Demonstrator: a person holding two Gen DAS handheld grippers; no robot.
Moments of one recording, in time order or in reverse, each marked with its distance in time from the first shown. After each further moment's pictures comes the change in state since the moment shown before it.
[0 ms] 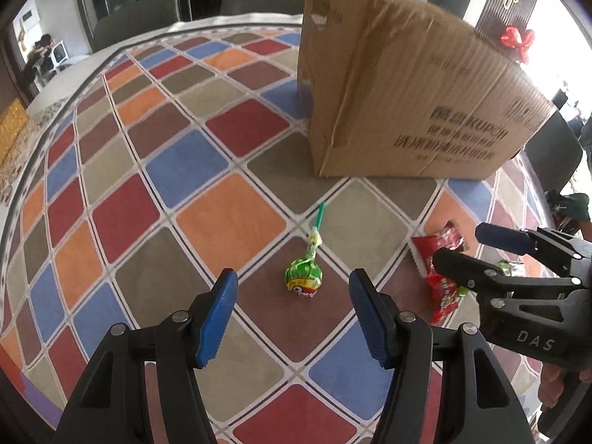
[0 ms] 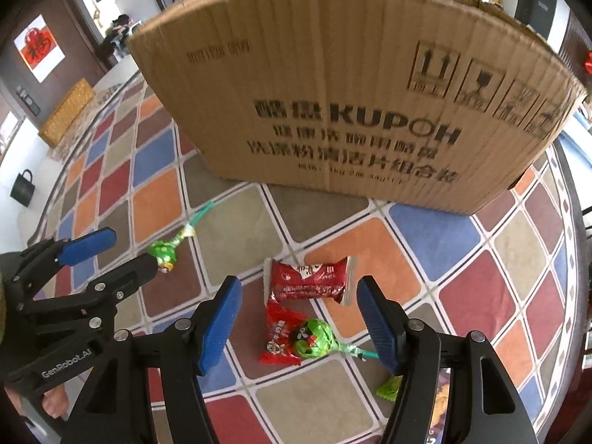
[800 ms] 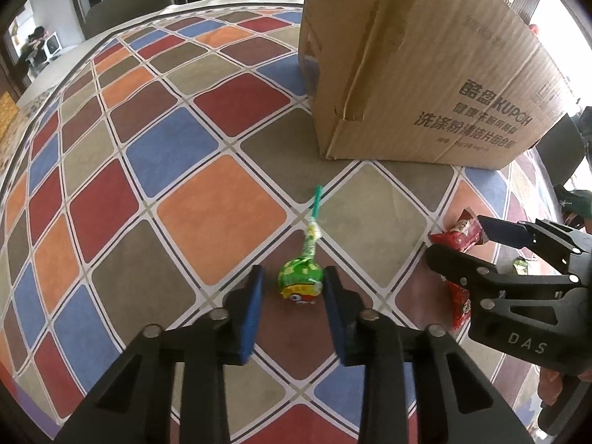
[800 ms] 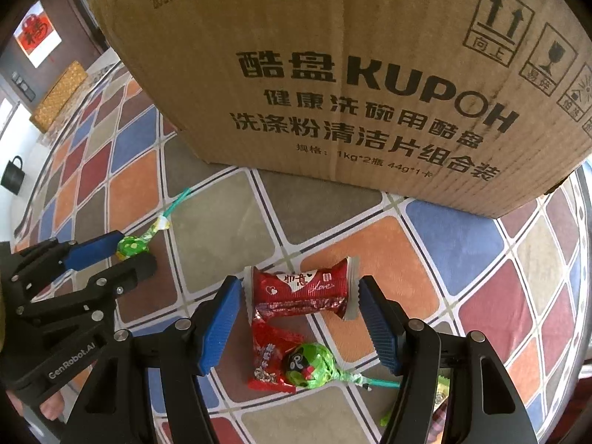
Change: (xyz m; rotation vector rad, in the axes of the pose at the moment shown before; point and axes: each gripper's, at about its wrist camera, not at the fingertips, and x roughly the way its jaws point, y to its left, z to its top) left arm 0.031 0.001 0.006 0.006 0.050 -0.005; right arm 0.038 0.006 0.007 -0.029 0.055 -0.017
